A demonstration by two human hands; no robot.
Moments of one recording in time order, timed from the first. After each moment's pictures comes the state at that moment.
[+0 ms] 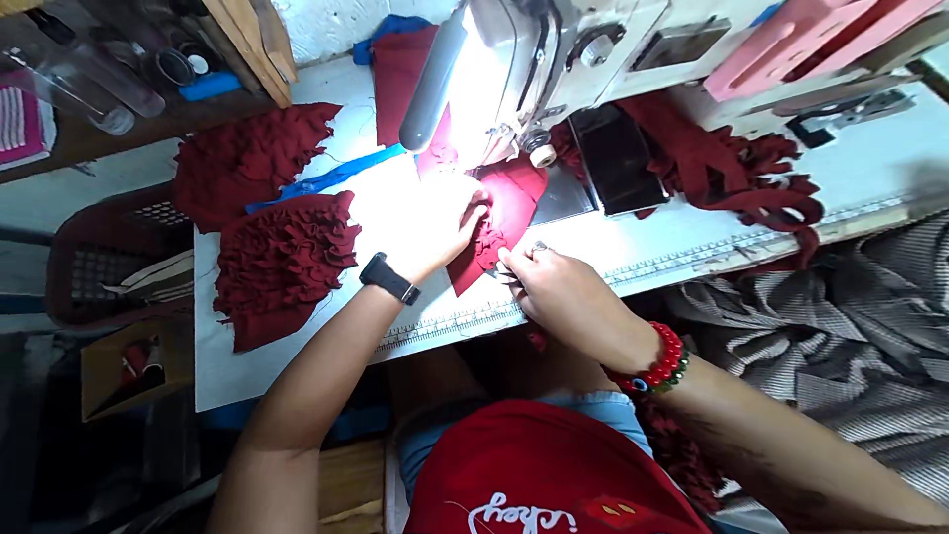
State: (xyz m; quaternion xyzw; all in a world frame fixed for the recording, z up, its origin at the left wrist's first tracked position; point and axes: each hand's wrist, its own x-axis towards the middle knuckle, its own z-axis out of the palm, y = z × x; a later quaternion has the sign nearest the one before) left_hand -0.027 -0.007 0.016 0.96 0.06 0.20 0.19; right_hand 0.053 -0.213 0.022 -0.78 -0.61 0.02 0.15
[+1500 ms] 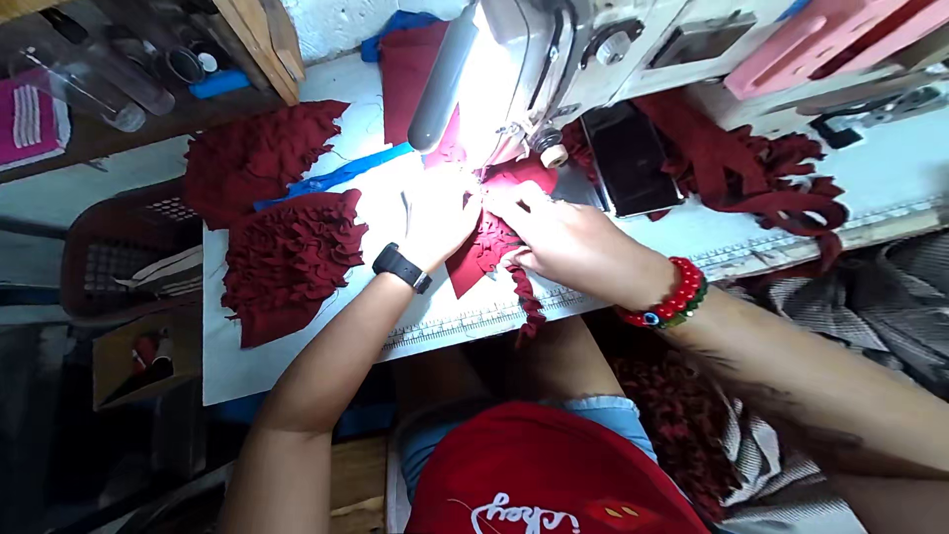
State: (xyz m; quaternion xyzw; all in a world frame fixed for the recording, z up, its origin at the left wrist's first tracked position) left_hand -0.016 -0.002 0.012 0.94 0.20 0.20 0.18; right_hand 0.095 -0.174 0.052 -0.75 -0.66 0.04 0.08
